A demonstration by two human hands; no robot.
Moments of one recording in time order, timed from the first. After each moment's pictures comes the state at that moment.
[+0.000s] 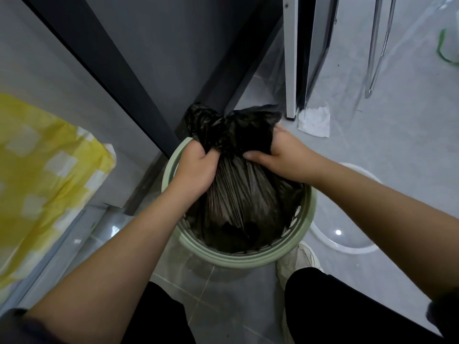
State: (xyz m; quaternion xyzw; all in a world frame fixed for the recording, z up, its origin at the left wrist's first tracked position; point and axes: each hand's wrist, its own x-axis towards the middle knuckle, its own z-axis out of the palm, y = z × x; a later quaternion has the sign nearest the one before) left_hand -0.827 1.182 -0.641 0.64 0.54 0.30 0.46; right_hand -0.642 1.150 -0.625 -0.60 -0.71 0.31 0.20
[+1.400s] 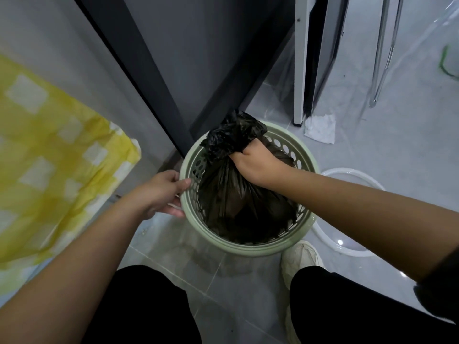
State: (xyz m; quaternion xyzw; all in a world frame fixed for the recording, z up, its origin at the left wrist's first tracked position) left_hand -0.925 1.171 -0.634 0.48 0.64 0.04 0.60; right_hand -0.720 1.157 -0.620 -0.59 -0.63 0.42 0.29
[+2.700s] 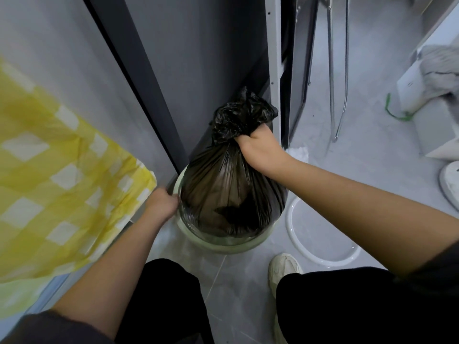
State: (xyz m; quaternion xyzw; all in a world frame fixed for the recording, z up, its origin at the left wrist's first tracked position) left_hand -0.932 1.175 -0.617 0.53 0.73 0.12 0.41; right_hand -0.721 1.149 -0.482 -0.66 -0.54 0.35 0.38
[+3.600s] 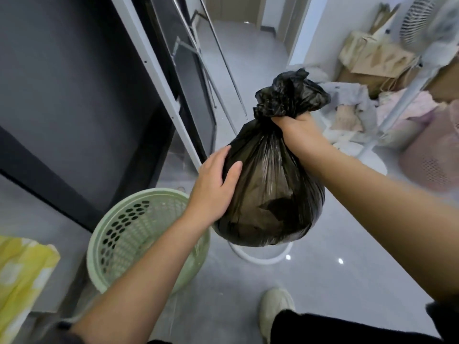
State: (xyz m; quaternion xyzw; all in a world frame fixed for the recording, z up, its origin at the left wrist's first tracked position) left_hand -0.701 1.111 -0.497 0.81 0.27 0.30 0.42; right_hand -0.575 1.038 -0.379 -0.72 -0.33 0.23 0.57
